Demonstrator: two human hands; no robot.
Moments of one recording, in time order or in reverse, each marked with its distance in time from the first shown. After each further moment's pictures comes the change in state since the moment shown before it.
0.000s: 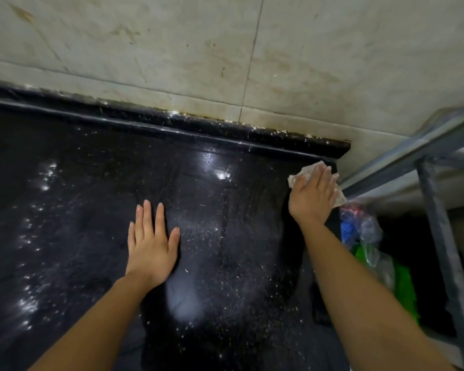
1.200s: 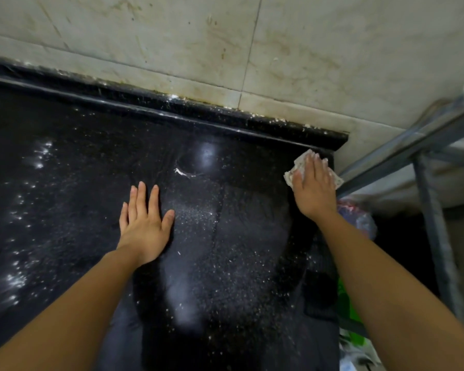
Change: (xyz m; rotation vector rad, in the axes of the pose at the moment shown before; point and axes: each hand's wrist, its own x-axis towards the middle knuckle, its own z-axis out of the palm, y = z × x) left_hand 0.003 0.000 -0.002 -0.008 -0.055 -0.042; right_hand 0.010 0.035 -0.014 -0.075 -0.146 -0.312
